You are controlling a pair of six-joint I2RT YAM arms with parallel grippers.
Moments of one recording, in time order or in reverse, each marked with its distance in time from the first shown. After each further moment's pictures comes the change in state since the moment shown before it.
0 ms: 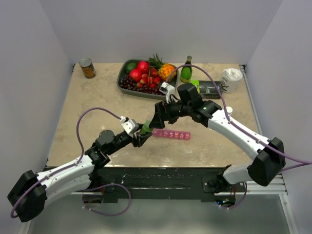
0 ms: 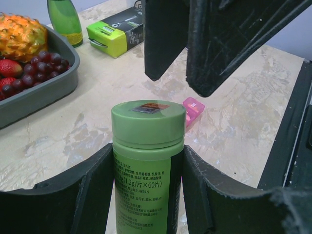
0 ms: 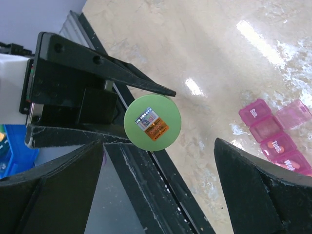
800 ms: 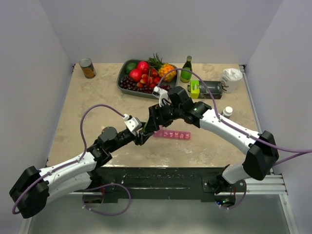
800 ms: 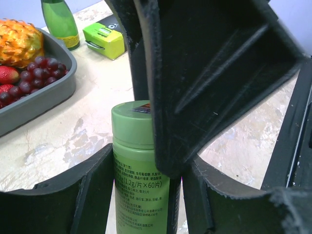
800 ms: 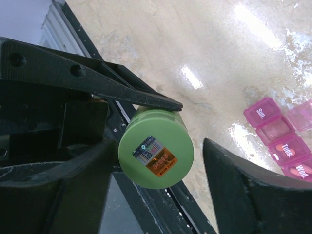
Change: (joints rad) left arm 0.000 0.070 0.053 -0.008 0.013 0.027; right arm 0.075 0.086 0.011 0.013 0.093 0.046
